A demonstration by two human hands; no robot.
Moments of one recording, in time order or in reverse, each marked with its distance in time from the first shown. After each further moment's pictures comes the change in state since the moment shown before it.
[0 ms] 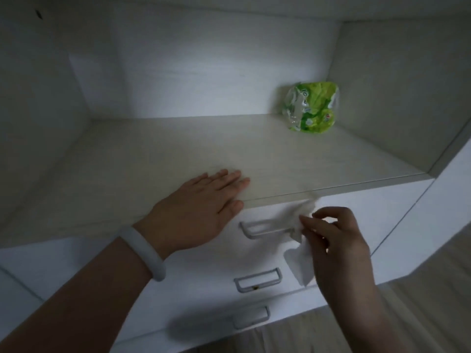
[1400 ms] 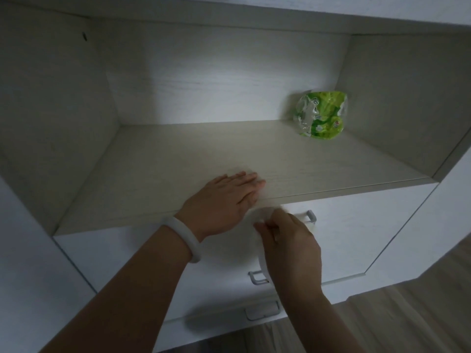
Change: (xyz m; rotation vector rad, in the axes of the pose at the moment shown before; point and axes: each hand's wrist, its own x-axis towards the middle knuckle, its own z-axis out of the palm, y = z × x) left_hand 0.001 0.001 -0.005 -0.152 -0.016 -0.062; right_hand -0.013 -0.075 0.040 0.013 -0.090 0.026
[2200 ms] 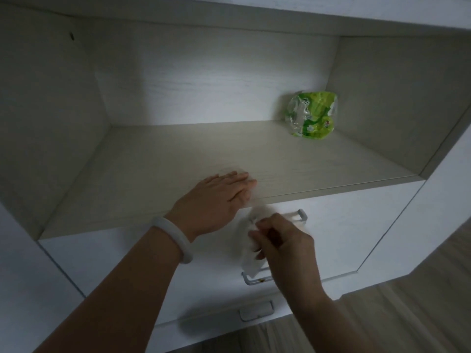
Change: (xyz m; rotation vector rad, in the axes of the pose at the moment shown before) left_hand 0.003 0.000 0.000 -0.050 -0.009 -0.022; right_hand -0.003 0.018 -0.016 0.445 -0.196 0.048
